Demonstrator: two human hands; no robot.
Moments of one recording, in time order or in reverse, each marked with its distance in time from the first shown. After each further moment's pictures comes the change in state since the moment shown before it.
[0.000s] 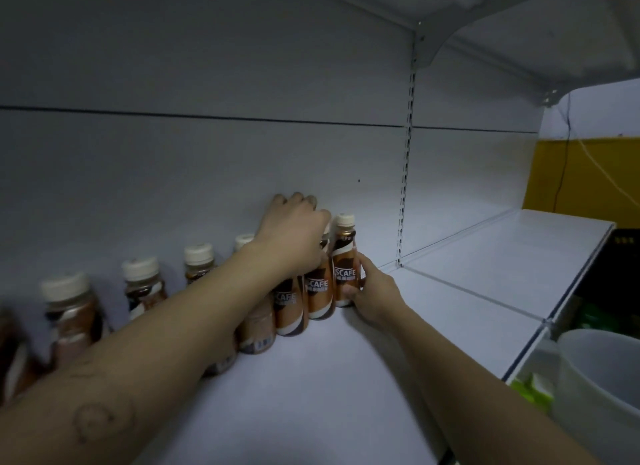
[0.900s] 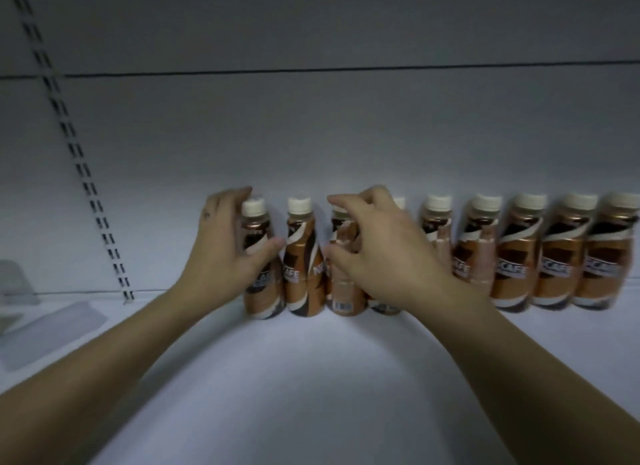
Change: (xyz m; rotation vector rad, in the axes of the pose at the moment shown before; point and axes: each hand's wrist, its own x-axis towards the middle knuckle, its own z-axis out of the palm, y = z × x) left_hand -0.307 -0.152 -0.021 -0.375 0.369 -0.812; right_hand -0.141 -0.224 0.077 -0.046 -0.198 -0.893
